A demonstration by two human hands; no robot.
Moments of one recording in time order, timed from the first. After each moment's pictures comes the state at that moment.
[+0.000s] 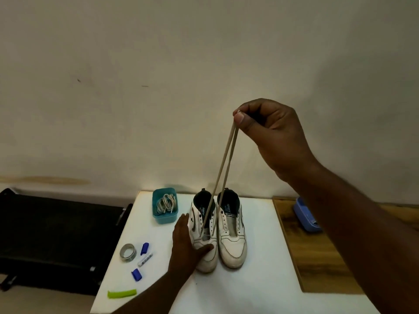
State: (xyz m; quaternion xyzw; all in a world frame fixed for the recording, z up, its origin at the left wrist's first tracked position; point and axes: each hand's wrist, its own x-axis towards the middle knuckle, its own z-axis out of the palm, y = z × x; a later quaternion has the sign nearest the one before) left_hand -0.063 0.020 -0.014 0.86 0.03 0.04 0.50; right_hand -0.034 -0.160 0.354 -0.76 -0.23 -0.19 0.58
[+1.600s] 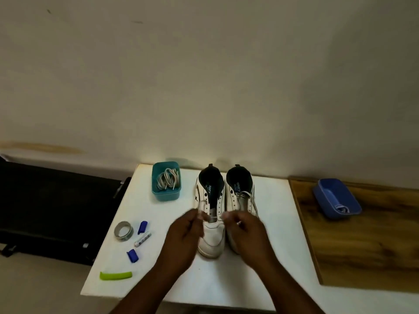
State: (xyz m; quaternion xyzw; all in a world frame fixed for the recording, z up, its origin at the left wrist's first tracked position) left_hand -0.098 0.029 0.056 0.80 0.02 0.01 0.60; right_hand -0.083 -0.151 0.063 -0.87 0.05 0.03 0.48
